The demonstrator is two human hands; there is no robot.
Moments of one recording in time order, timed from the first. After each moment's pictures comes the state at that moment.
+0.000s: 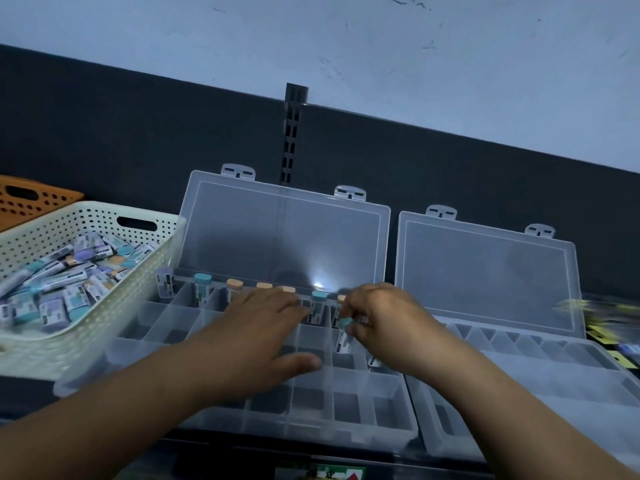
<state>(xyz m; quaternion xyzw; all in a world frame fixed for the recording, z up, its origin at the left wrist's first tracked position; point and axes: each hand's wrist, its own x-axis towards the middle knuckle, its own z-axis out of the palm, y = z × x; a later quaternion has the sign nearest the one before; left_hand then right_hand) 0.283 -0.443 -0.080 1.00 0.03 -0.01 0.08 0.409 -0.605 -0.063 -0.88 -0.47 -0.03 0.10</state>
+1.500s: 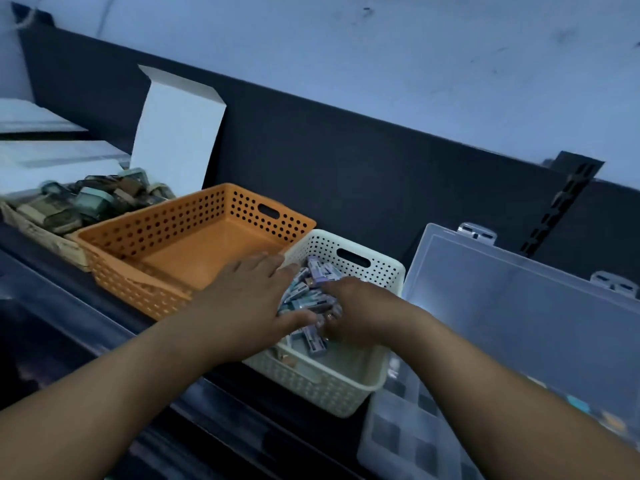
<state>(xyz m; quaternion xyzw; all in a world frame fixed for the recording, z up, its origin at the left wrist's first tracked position) 0.121 -0.193 -0.078 0.96 0.26 0.06 0.02 0.290 -0.276 -0.066 -0.81 -0.58 0.09 -0.02</state>
